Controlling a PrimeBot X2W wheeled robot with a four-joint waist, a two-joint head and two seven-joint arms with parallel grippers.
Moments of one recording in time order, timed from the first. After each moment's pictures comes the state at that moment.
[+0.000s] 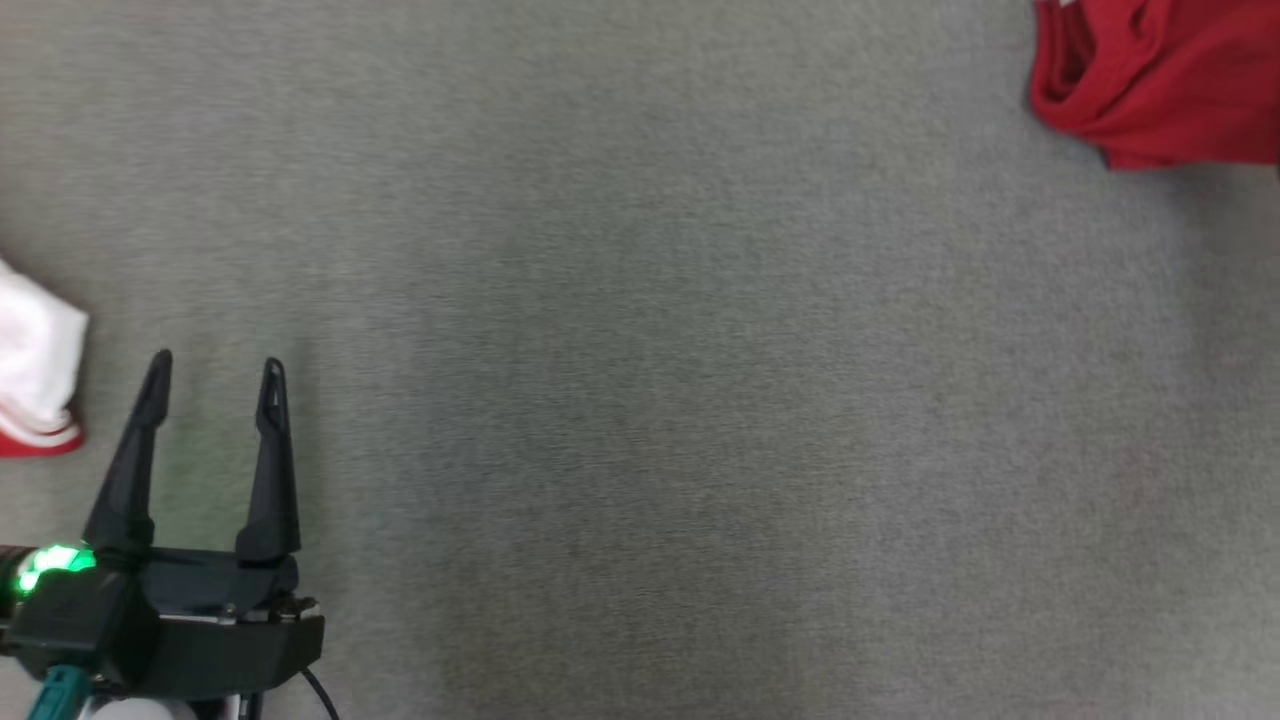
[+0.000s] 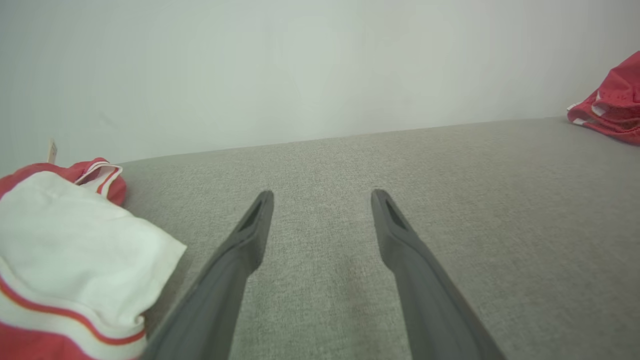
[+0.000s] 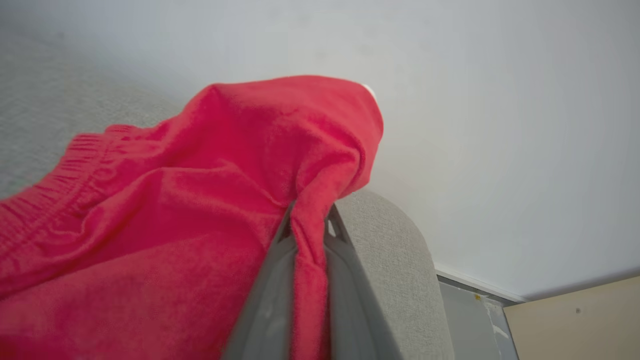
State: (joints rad) left arm -0.17 0.18 0.03 -0.09 -0.13 -0.13 -0.26; right arm -1.24 -0.66 0.53 1.06 0.24 0.13 -0.13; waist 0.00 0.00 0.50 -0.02
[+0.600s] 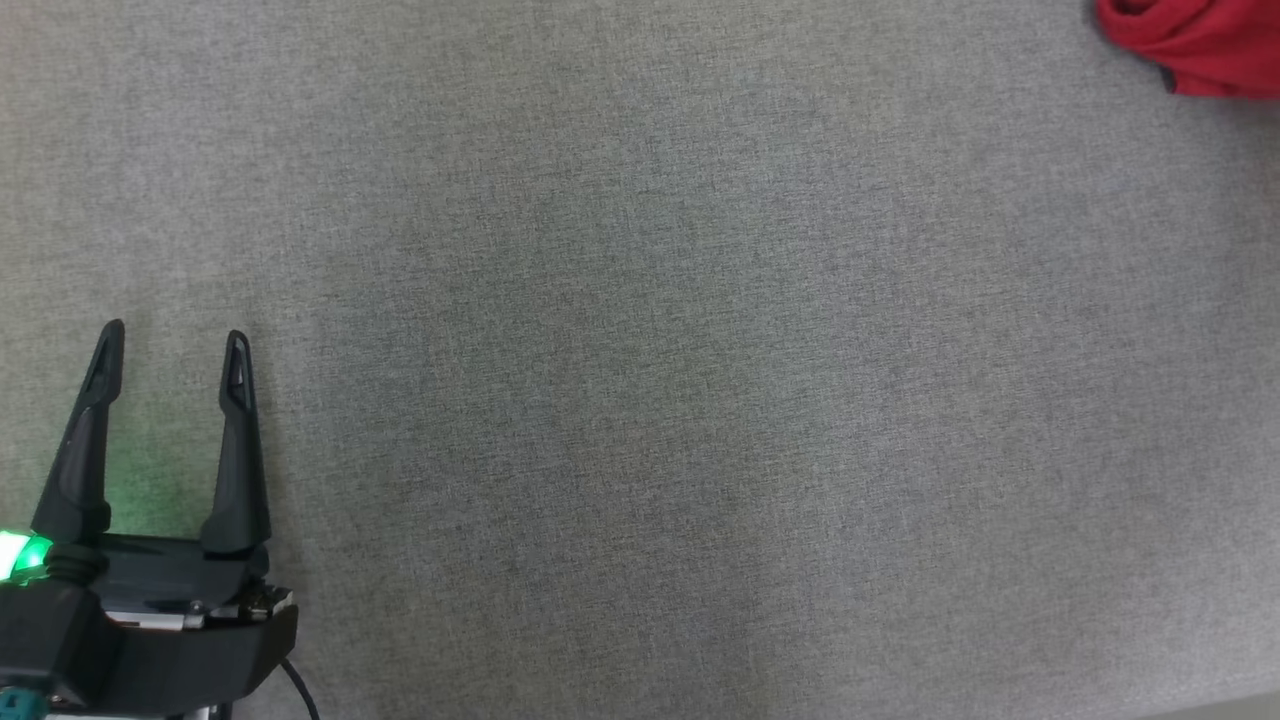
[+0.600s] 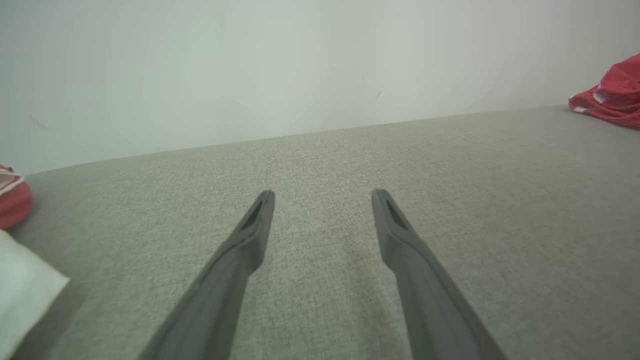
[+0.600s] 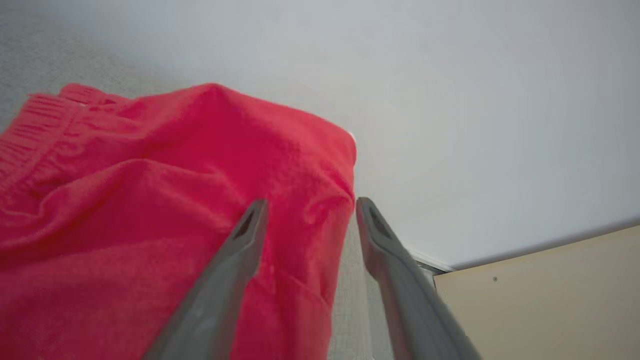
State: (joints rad) left arm -0.17 0.20 0.05 -0.20 -0.11 -0.13 -0.26; right arm -1.38 -0.69 0.53 1.15 0.12 0.13 -0.16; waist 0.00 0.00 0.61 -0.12
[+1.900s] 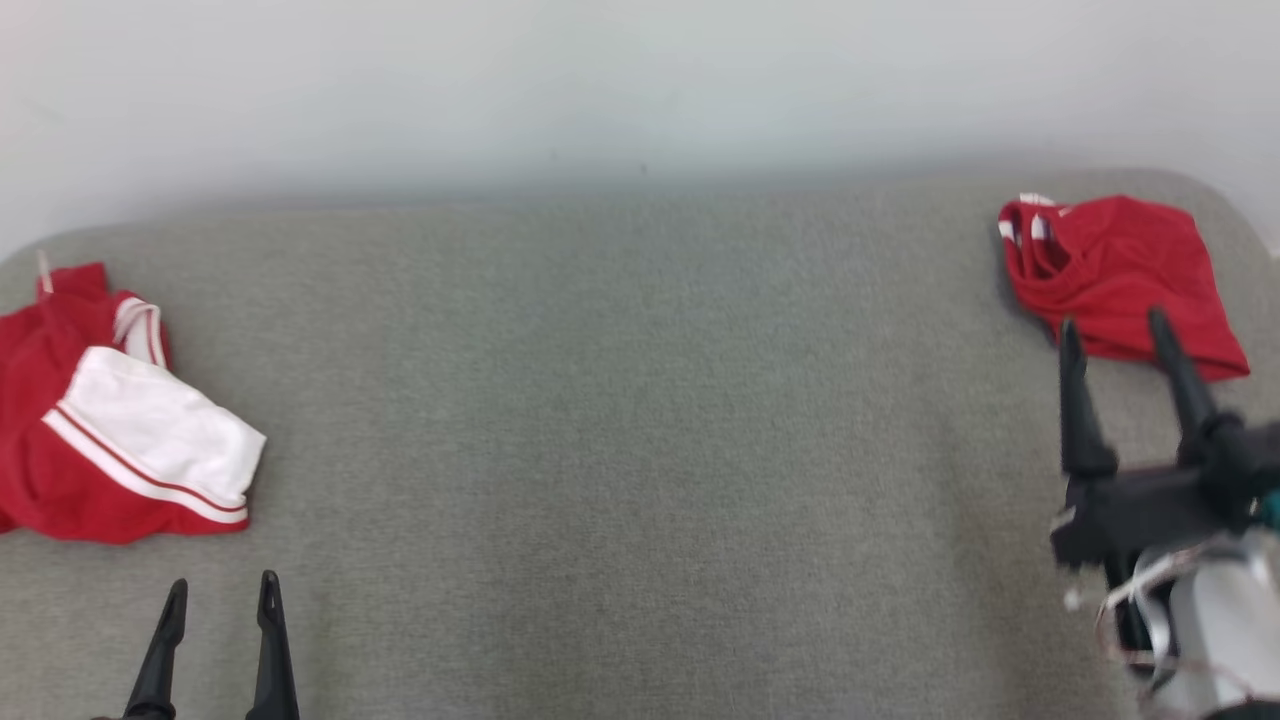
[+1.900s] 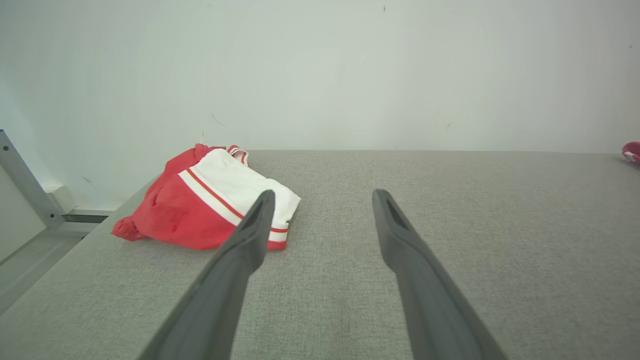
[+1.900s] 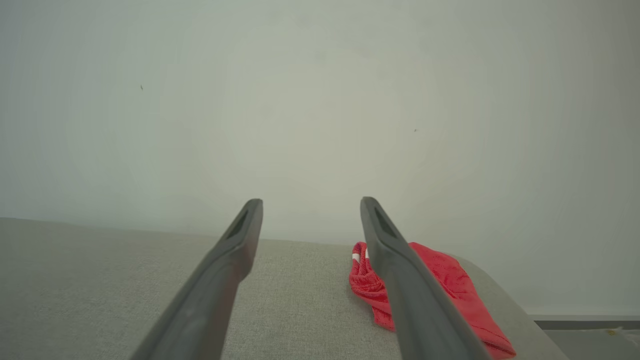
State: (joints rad) left arm 0.06 0.10 0.13 0.06 -0.13 -0.11 -0.26; right arm -0.37 -0.31 -0.05 0.32 0.13 0.13 -0.26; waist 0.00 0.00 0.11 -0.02
